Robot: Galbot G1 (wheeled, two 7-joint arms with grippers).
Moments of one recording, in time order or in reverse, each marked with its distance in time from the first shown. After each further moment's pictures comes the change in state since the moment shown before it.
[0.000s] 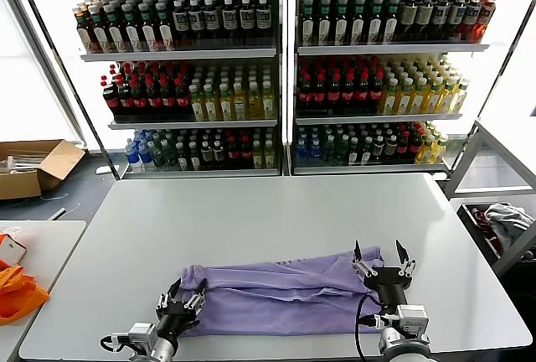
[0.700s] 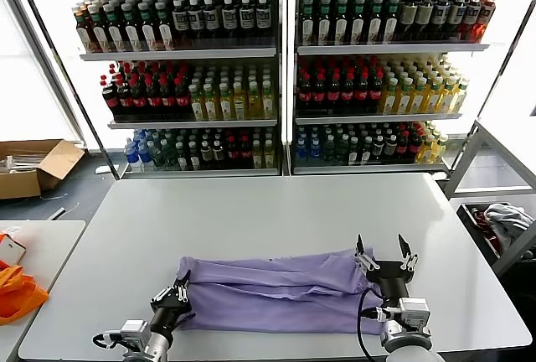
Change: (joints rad) left arm -0.035 0.037 -0.099 -0.028 -0.031 -0.088 -0.009; right arm 0.039 -0.016 0.006 -0.022 0.023 -0.005 0.008
